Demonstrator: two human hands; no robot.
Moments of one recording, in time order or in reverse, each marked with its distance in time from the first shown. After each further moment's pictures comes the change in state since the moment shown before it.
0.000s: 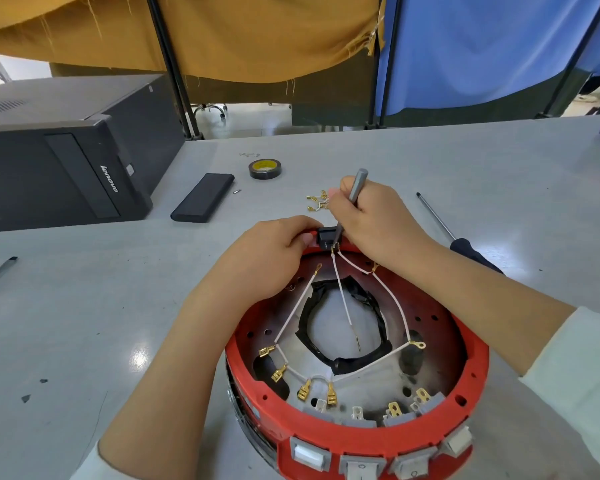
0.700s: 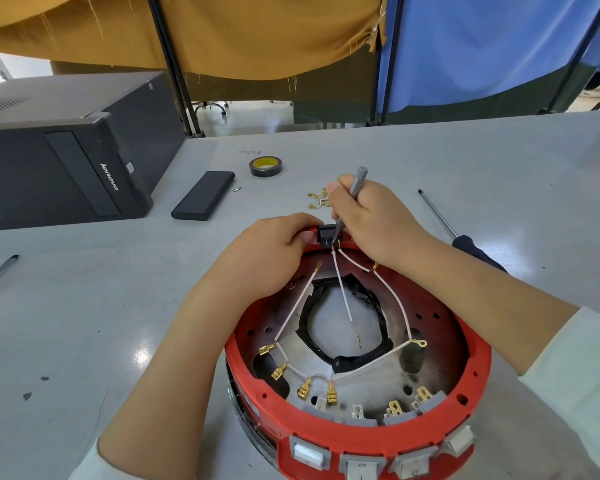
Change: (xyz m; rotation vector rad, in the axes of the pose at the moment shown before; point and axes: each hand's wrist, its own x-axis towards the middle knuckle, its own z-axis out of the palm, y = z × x) left_hand 0.000 0.000 0.000 0.003 -0.008 -0.001; right_hand -0.001 -0.004 -0.001 0.043 -0.062 0.045
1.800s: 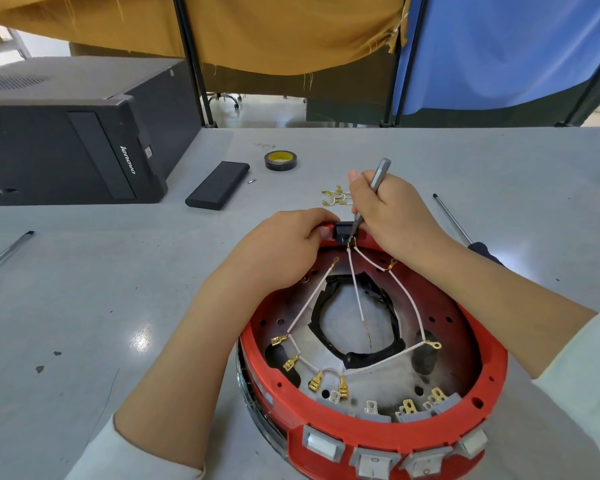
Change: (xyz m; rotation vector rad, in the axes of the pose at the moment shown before) left_hand 0.000 0.000 0.001 0.005 0.009 -0.008; right_hand 0.006 0.001 0.003 -0.012 0.054 0.022
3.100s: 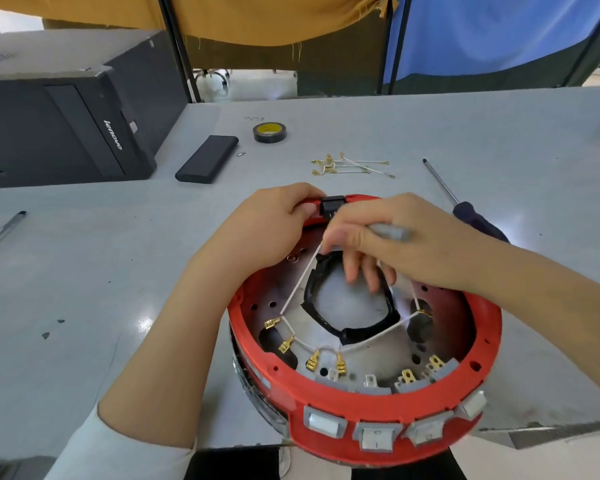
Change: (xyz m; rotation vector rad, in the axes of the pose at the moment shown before) left_hand -0.023 0.006 -0.001 -0.053 0.011 -0.016; right_hand -0.074 -0.027 -0.038 0.200 -0.559 -0.077
